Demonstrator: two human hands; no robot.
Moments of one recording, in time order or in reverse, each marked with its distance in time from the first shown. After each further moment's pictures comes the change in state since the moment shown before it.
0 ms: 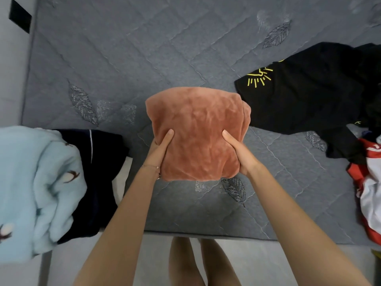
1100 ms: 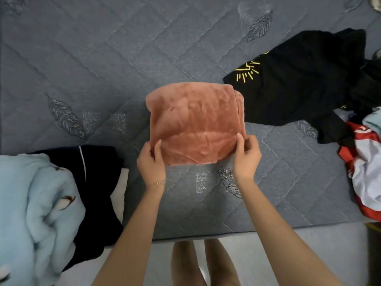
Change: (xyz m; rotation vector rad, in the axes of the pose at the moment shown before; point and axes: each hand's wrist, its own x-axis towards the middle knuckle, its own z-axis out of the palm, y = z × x) left_hand 0.006 -0.019 0.003 0.459 0.535 0.553; right_hand -0.008 0.028 0.024 -0.250 0.973 -0.532
